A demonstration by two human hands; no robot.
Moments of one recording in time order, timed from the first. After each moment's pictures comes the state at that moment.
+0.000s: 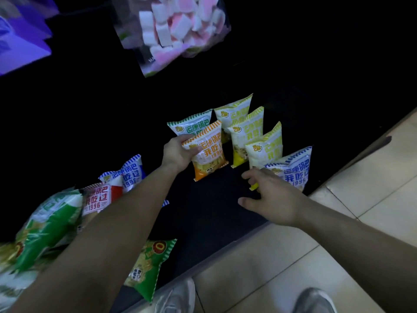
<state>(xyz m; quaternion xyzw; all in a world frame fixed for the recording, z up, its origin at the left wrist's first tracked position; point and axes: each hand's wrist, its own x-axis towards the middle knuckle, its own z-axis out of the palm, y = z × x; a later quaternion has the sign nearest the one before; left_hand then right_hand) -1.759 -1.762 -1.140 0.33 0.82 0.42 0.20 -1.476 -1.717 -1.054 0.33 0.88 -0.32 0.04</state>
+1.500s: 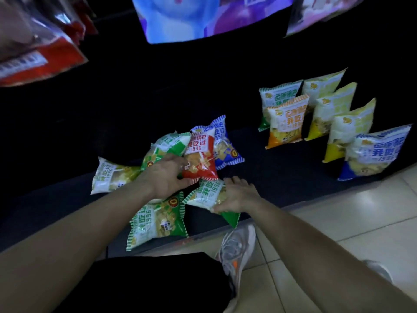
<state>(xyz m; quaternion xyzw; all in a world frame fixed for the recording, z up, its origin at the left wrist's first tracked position) -1.786 -2.104 -1.037 0.43 0.87 0.00 0.23 -1.638 -1.942 -1.154 0.23 0.90 -0.26 0.27</state>
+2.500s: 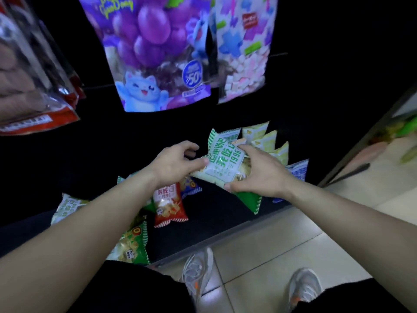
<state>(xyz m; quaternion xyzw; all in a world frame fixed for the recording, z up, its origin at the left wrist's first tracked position) -1.694 -2.002 -0.897 0.42 0.81 0.34 0.24 -1.503 -1.843 -0.910 0.28 0.93 -0.25 -0.05</state>
